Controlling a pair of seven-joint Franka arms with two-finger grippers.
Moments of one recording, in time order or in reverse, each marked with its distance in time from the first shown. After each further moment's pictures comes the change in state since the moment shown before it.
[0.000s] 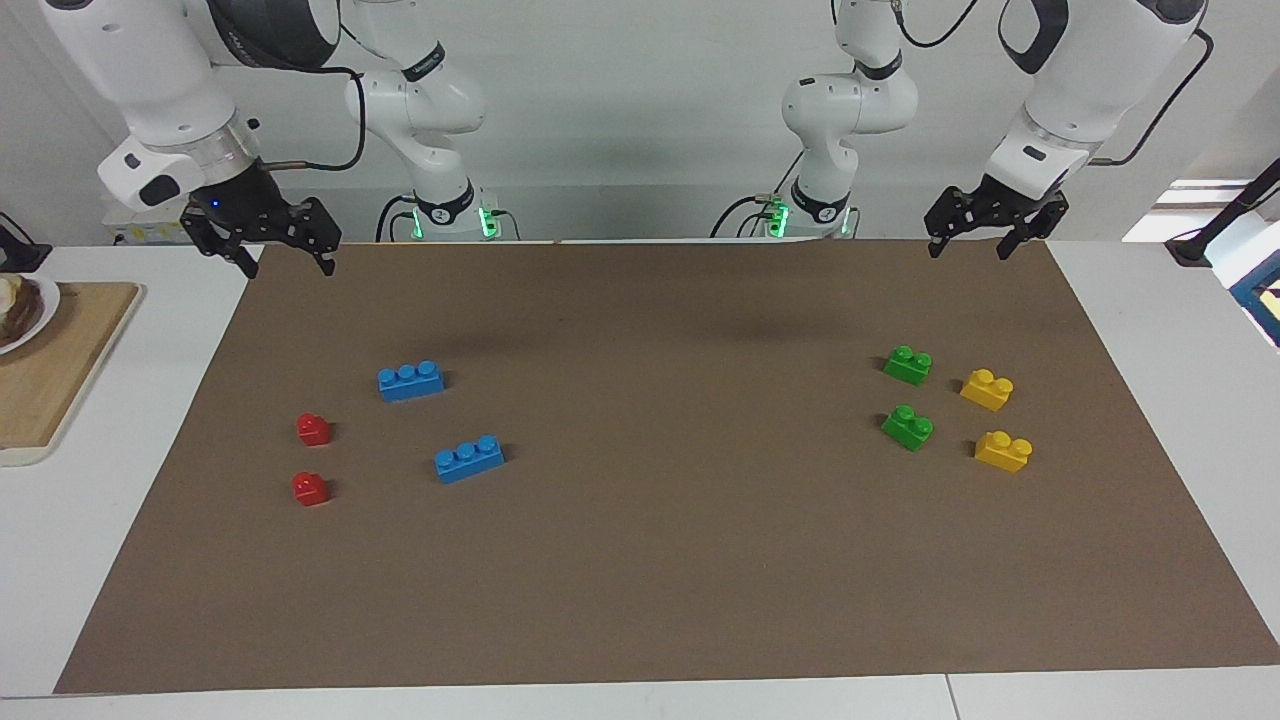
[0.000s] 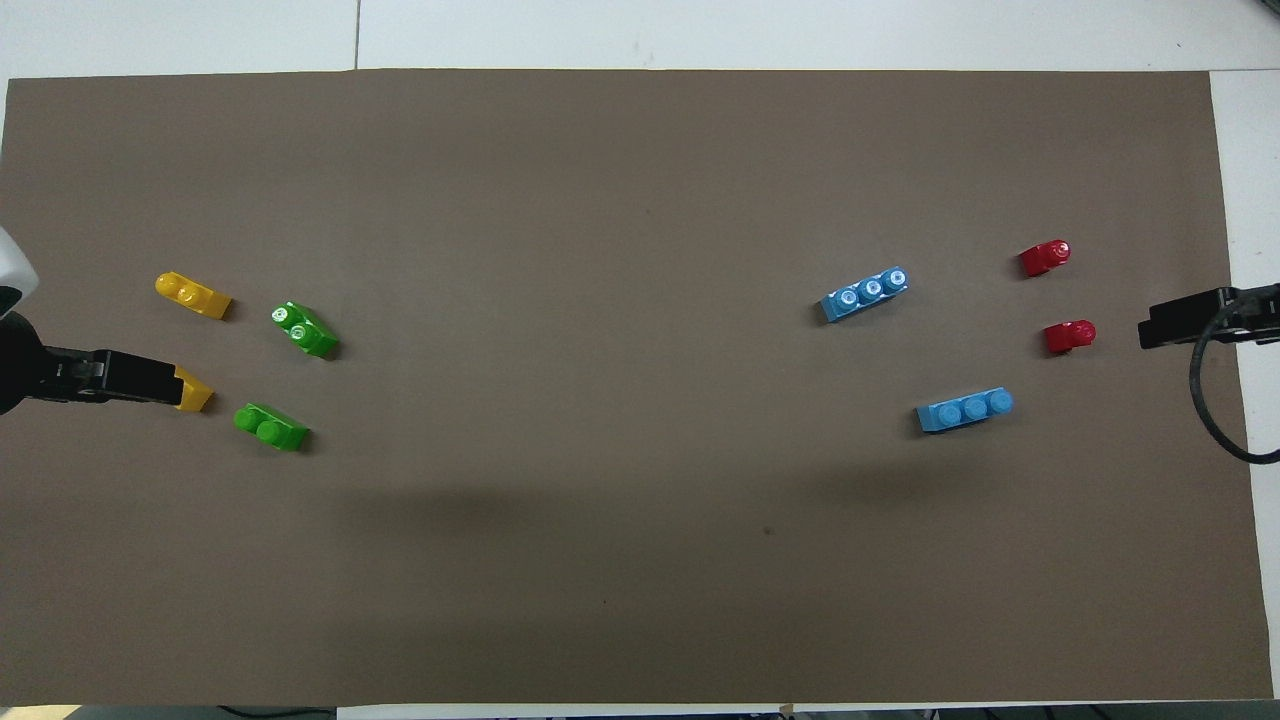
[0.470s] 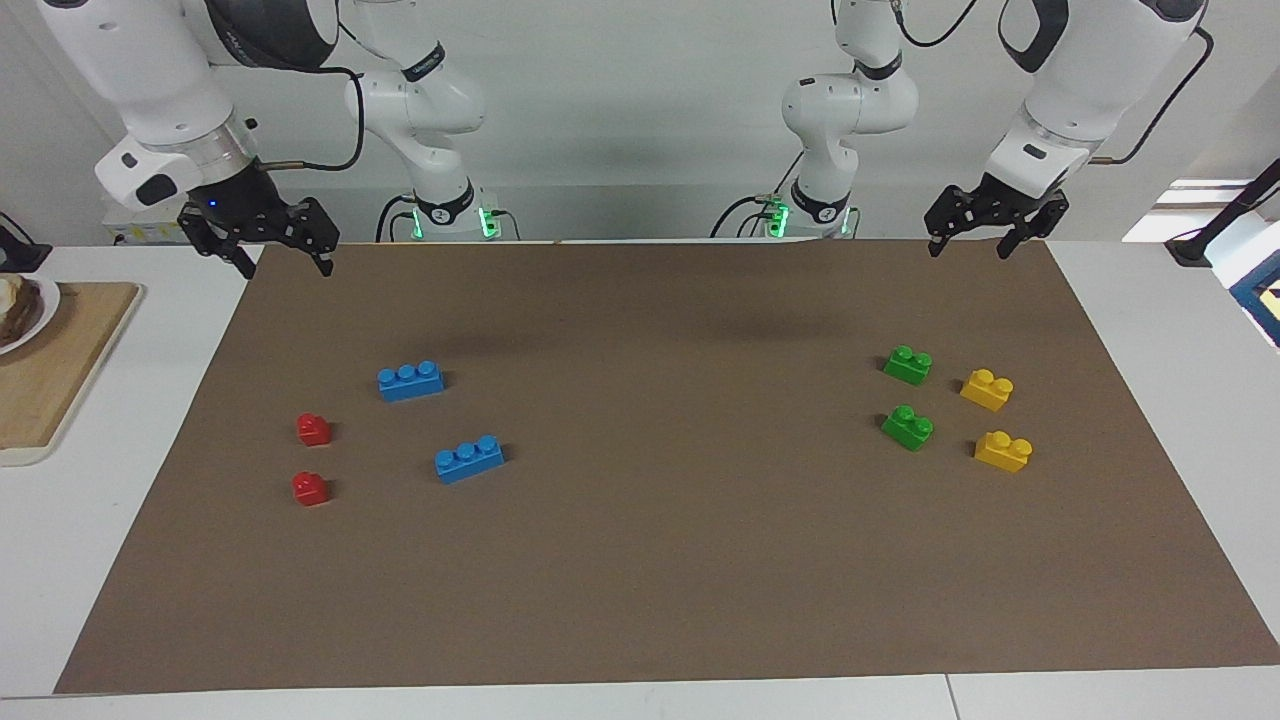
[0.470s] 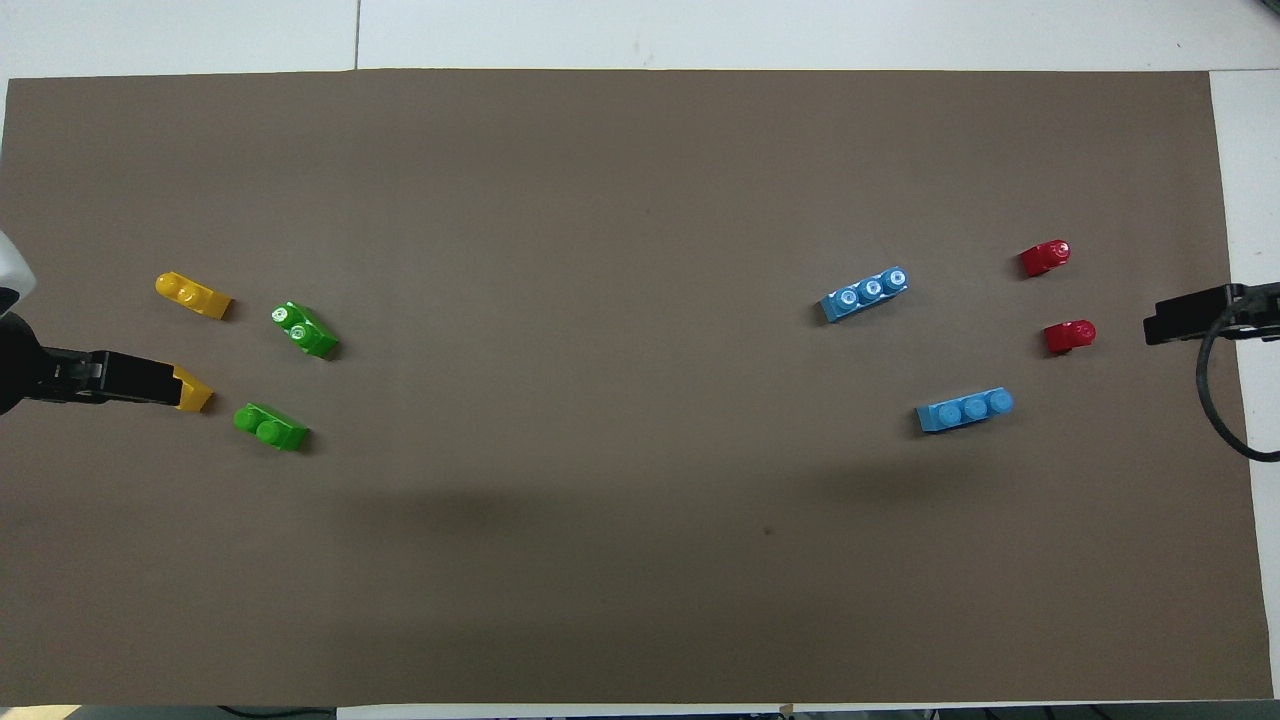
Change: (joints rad) left arm 0.000 -0.004 0.000 0.000 0.000 0.000 0.000; right arm -0.001 -0.002 -0.007 0.001 0.000 0.010 -0.001
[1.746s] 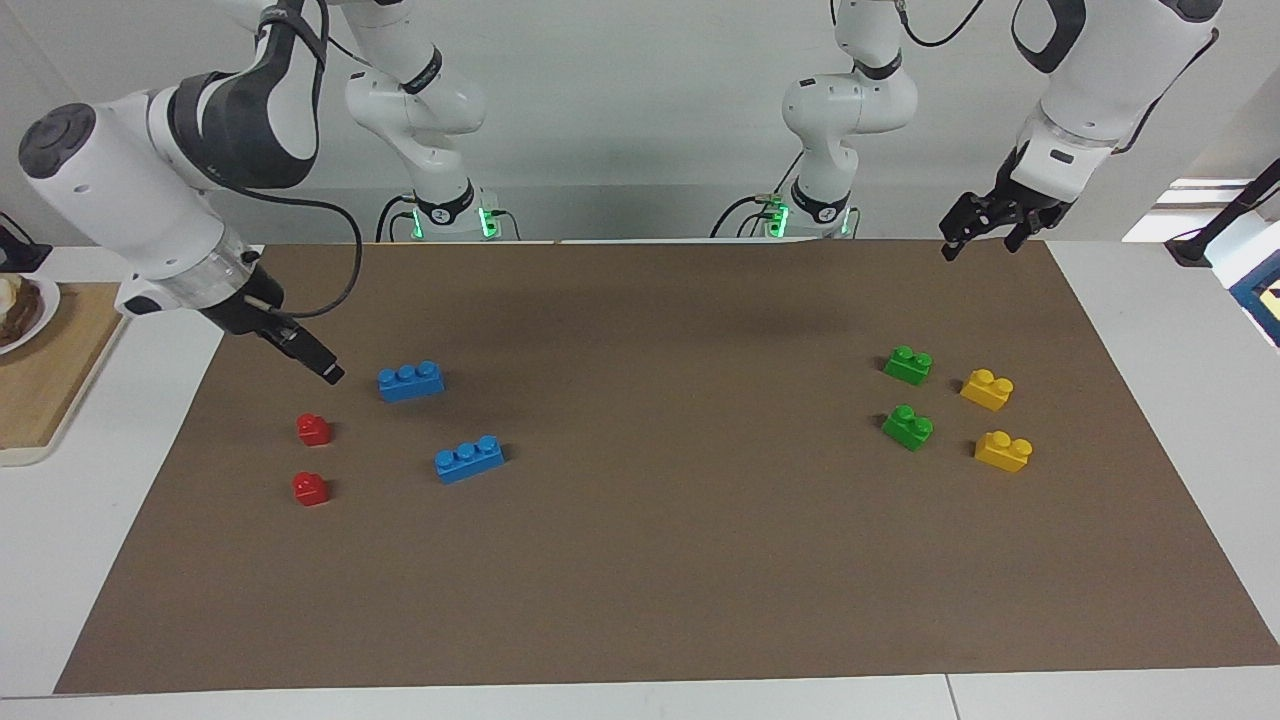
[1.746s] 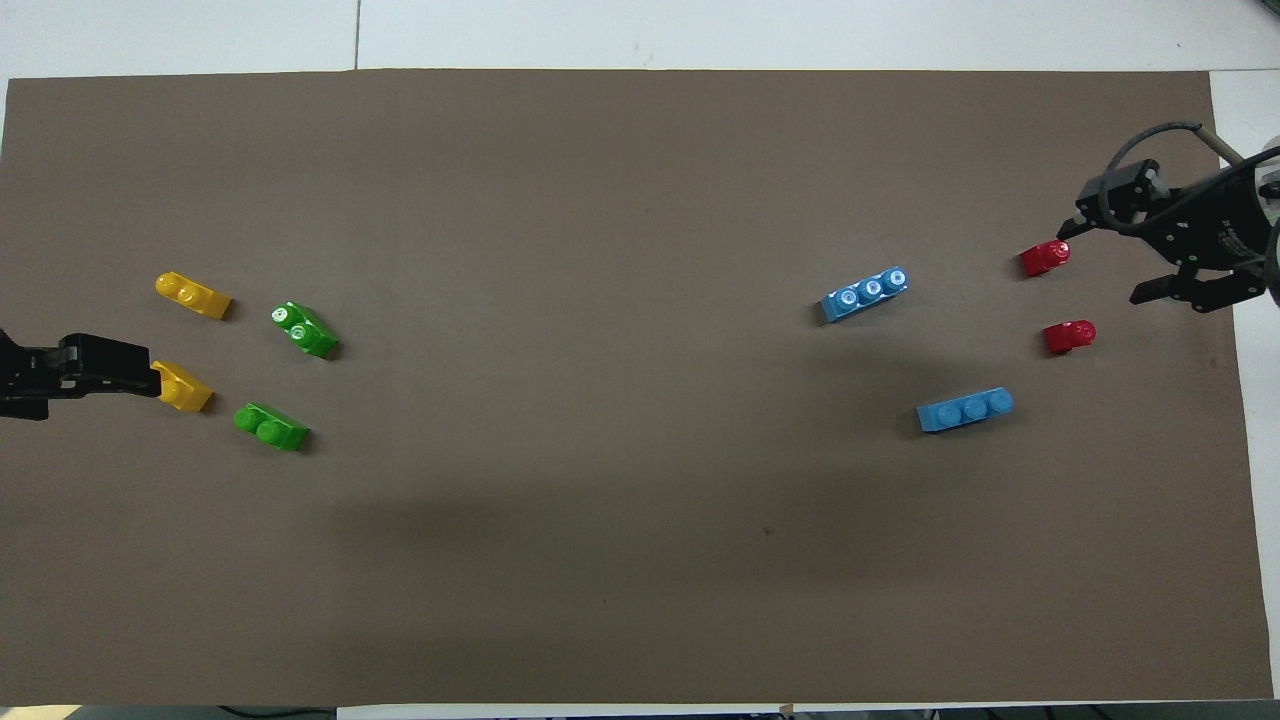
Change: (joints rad) left arm 0.028 -0.001 0.009 -0.010 0.000 -0.002 -0.239; right arm -0.044 0.292 -0.009 0.108 0.263 0.130 0.644
